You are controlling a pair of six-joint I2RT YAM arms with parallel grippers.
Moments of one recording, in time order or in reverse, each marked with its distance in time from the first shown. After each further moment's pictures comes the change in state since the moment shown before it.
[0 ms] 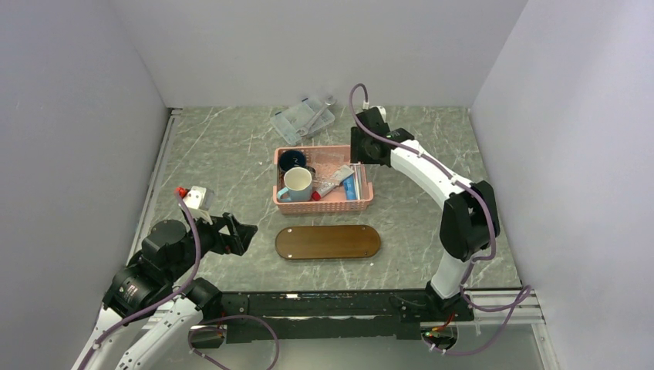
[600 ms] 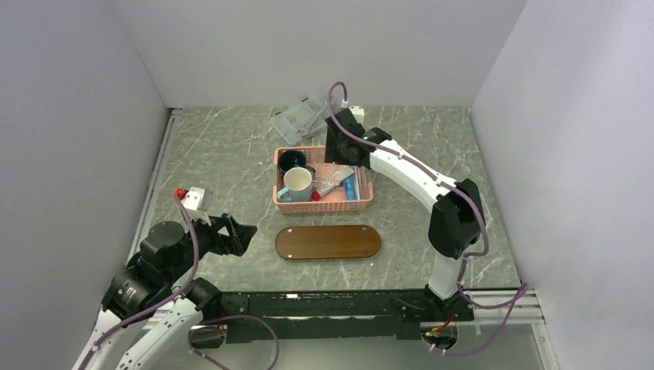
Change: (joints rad) left arm 0.001 -0.014 -0.002 0.002 0.003 0.000; right arm 0.166 0.053 0.146 -0.059 0.051 0.193
